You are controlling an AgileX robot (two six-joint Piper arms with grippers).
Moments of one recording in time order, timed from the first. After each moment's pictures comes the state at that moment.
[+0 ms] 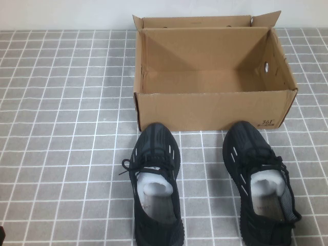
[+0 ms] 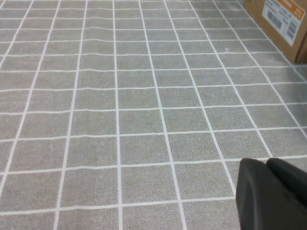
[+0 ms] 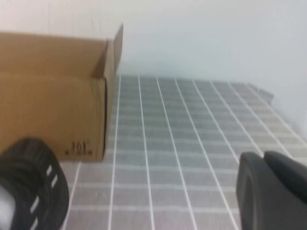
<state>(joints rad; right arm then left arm) -0.04 -0.01 0.03 -0.13 0.11 0.13 -0.10 -0.01 0.03 -0.15 0.39 0.07</state>
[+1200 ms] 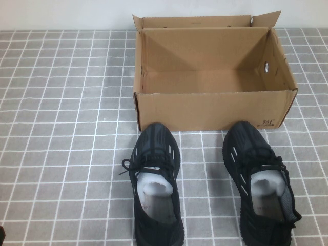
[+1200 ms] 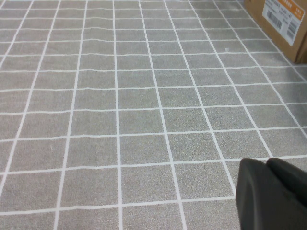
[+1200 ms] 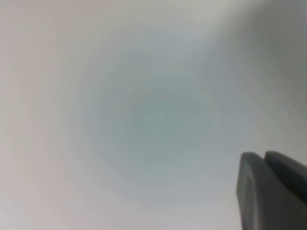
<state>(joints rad) -0.04 -0.01 0.03 -0.05 -0.58 0.29 -0.10 -0.01 0.03 -0.15 0.39 0.07</state>
